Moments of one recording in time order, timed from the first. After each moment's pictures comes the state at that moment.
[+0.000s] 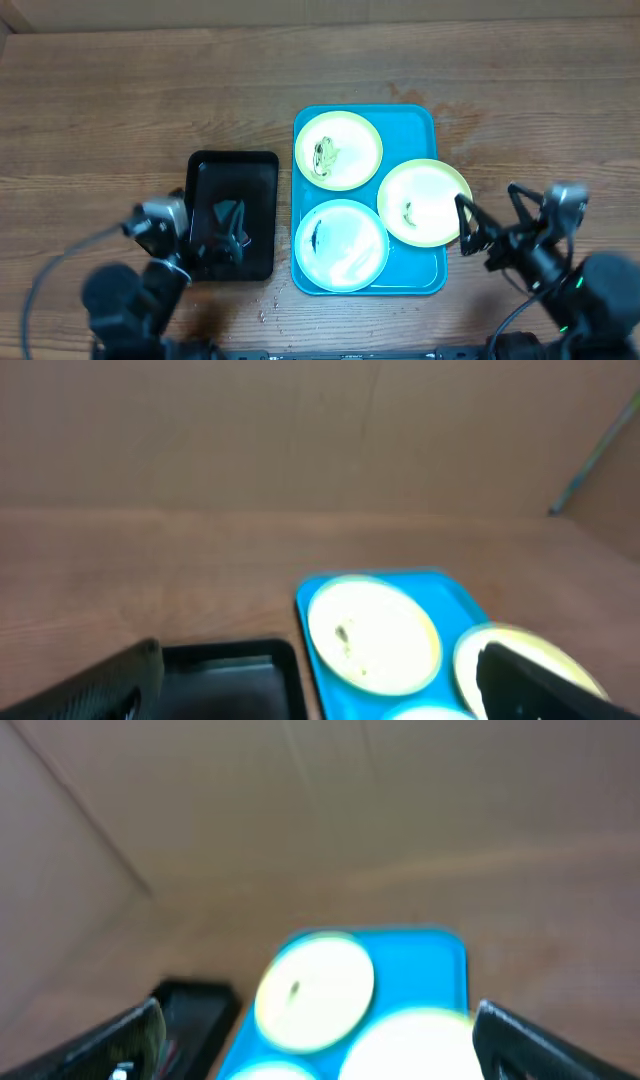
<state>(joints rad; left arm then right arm) 0.15 0.41 0.64 -0.46 0.47 -0.13 0.07 0.44 0.75 -0.56 -0.32 0.30</state>
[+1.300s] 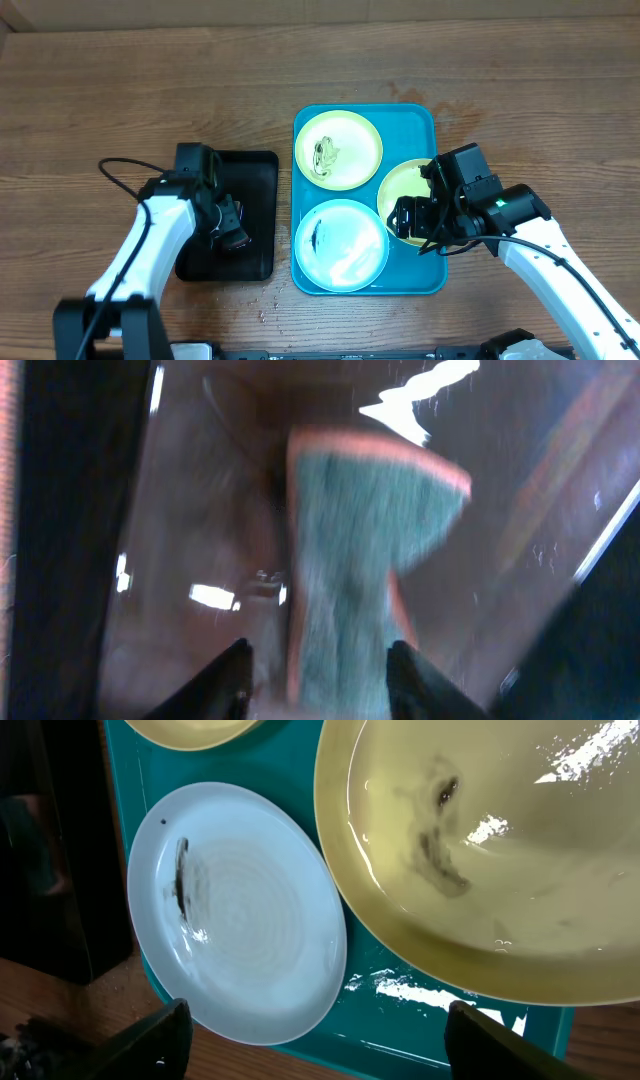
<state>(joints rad) -0.02 1.52 0.87 -0.81 0.00 -0.37 0.36 1.29 0.92 -0.88 -0.33 0.45</state>
